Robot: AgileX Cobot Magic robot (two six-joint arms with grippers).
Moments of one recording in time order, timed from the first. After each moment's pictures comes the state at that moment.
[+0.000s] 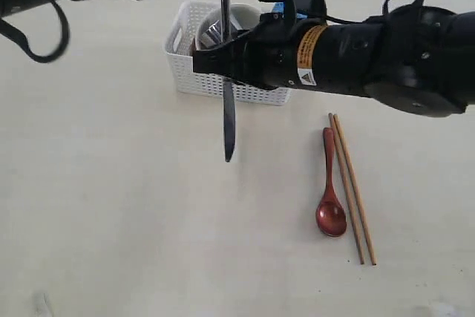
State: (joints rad) left arm -0.59 1.08 -0.74 -0.45 -0.14 0.30; right arm 0.70 1.57 -0.80 -0.66 -0.23 1.02
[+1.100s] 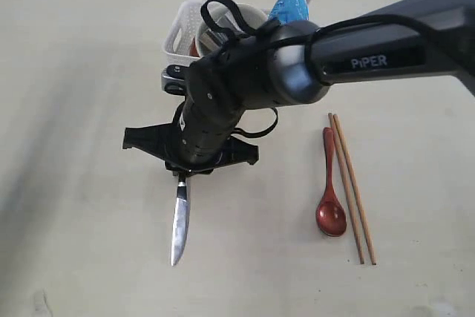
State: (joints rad) left arm 0.05 0.98 -0.74 -0.46 0.22 0.32; right arm 0.93 2.04 -1.24 0.13 0.50 0.76
